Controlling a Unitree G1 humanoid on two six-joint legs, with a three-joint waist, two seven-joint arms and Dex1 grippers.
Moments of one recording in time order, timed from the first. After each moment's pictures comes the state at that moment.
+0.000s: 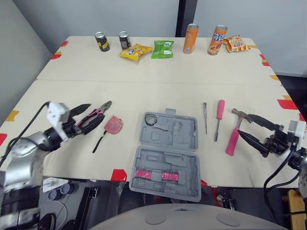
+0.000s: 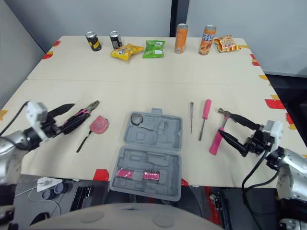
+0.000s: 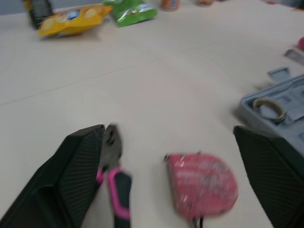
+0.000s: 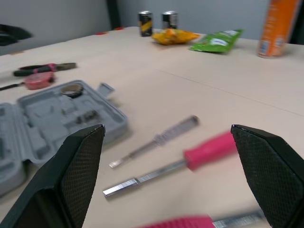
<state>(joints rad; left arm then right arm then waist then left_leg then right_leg) 0.15 0.63 0.47 0.06 -0.47 0.13 -1.00 0.09 -0.63 -0.44 0.40 0.62 -0.22 1.32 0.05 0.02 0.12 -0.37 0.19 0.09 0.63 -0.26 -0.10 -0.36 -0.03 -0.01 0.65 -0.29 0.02</state>
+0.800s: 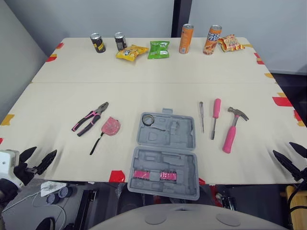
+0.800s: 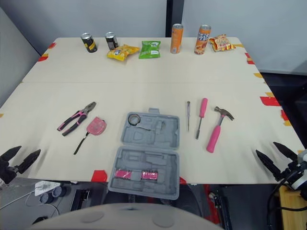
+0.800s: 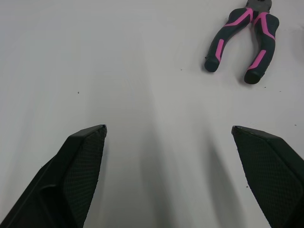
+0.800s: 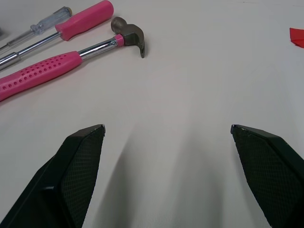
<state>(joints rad) 0.32 0.64 0.65 0.47 -0.46 -0.10 -0.97 0.09 -0.74 -0.58 0.97 0.54 -0.46 1.33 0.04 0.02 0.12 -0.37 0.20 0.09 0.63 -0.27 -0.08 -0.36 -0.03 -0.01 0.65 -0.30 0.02</state>
